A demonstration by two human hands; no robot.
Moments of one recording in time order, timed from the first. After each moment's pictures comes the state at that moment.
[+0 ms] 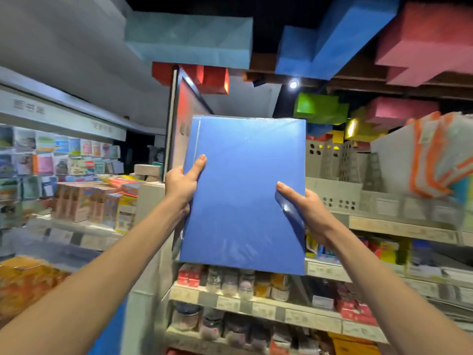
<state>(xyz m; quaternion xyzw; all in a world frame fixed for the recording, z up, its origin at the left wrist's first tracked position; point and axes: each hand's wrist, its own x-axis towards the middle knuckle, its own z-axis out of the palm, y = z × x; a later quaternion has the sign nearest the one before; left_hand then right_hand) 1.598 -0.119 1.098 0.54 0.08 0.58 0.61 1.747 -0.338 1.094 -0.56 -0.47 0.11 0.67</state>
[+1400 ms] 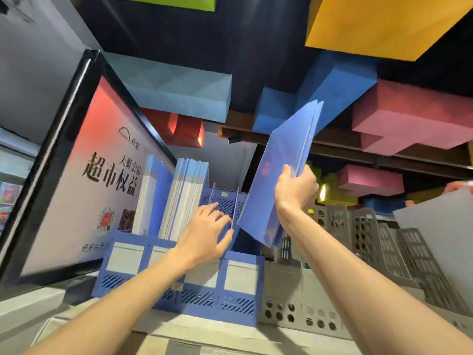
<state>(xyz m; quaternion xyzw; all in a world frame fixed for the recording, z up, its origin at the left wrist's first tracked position) 1.954 0.081 1.180 0.82 0.05 0.55 -0.13 2.002 -0.104 1.290 -0.55 -0.21 -0.42 0.69</state>
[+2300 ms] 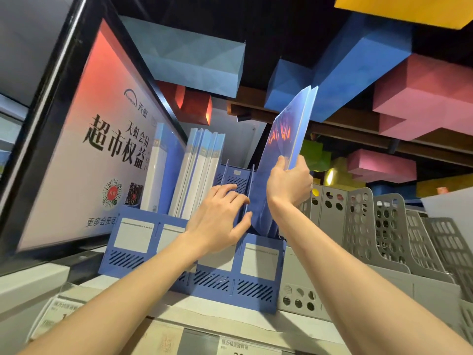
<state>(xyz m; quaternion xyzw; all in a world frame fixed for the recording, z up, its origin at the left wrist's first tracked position) 1.959 0.088 1.172 0.80 0.02 0.59 -0.14 2.024 -0.030 1.263 -0.57 -0.22 -0.45 0.65</state>
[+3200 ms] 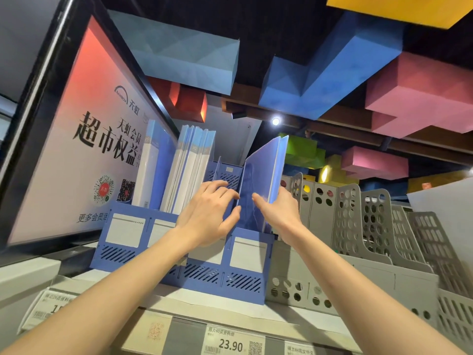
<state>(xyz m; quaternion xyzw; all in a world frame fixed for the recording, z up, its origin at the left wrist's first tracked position) 1.960 0.090 1.174 0.80 0.03 0.59 -0.14 2.059 -0.062 1.216 -0.72 -0.38 -0.26 0.52</state>
